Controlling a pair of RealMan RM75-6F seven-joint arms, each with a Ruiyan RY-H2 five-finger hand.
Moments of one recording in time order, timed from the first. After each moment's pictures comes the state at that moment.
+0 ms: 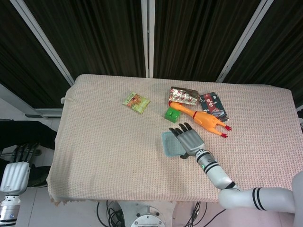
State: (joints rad) left arm -0.04 -1.23 -0.01 -1.54 1.53 1.52 0.03; right arm 0.88 -1.41 0.05 -1.76 -0.74 0.97 -0.66
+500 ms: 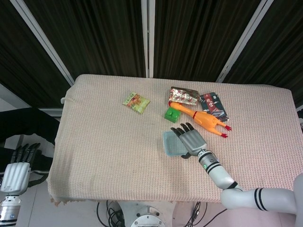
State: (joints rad) left arm -0.04 -1.23 -0.01 -1.55 1.53 1.52 0.03; right arm 0.86 -1.40 0.04 -1.75 -0.78 0.96 -0.62
